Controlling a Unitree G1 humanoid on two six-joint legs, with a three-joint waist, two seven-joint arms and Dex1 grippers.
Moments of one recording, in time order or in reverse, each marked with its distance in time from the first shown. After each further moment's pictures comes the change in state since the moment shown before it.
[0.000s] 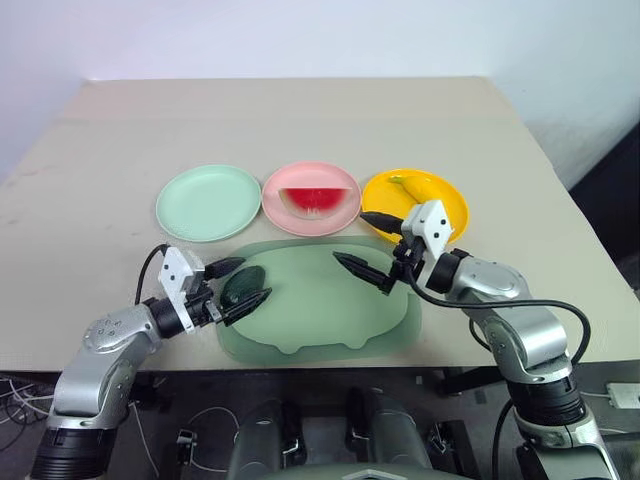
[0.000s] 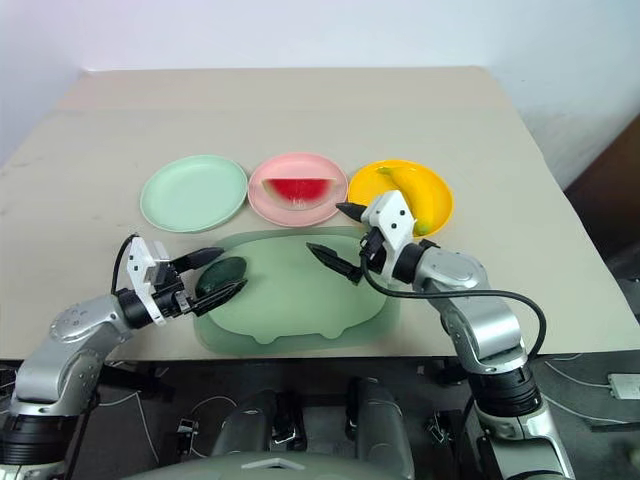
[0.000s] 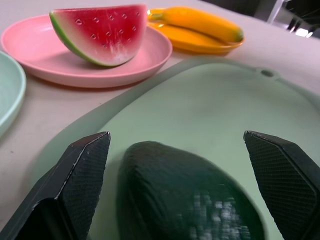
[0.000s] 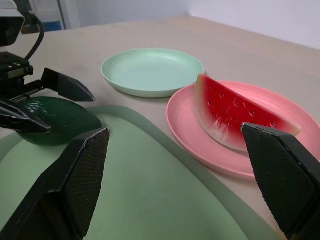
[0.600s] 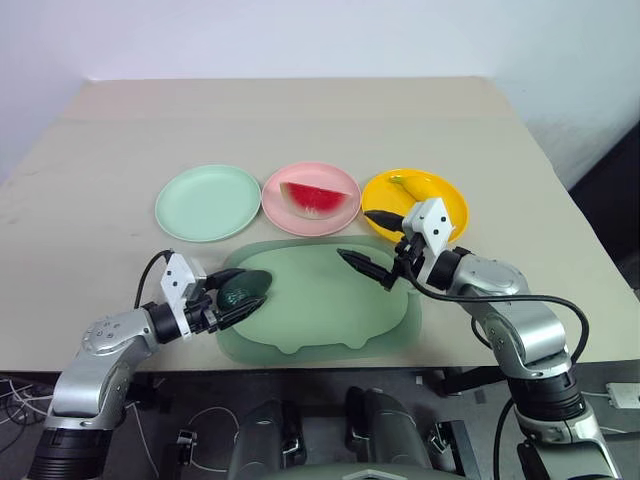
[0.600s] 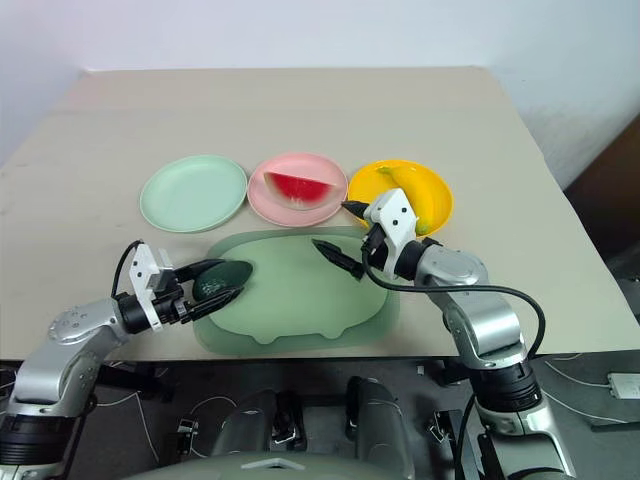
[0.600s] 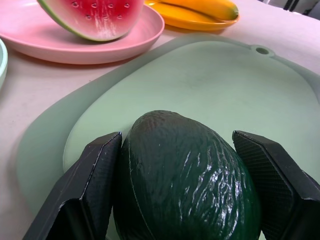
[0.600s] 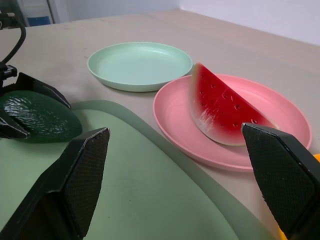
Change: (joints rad) left arm 0.012 0.014 0.021 0.037 0.019 -0.011 -0.058; right arm -0.025 0.000 0.000 0.039 -0.006 -0.006 -0.021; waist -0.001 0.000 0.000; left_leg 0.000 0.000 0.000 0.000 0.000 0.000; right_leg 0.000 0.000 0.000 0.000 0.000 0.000
